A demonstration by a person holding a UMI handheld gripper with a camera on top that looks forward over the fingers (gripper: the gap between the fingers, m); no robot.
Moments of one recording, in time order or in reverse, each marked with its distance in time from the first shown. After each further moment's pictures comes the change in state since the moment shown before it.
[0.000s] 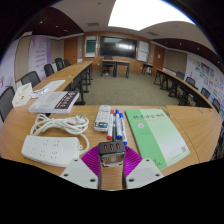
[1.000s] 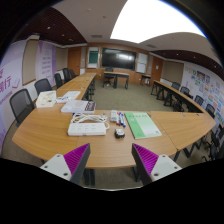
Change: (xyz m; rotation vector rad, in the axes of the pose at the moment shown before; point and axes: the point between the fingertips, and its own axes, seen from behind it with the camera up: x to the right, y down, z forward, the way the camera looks) arm -0.051 0.044 -0.318 0.113 0.016 -0.021
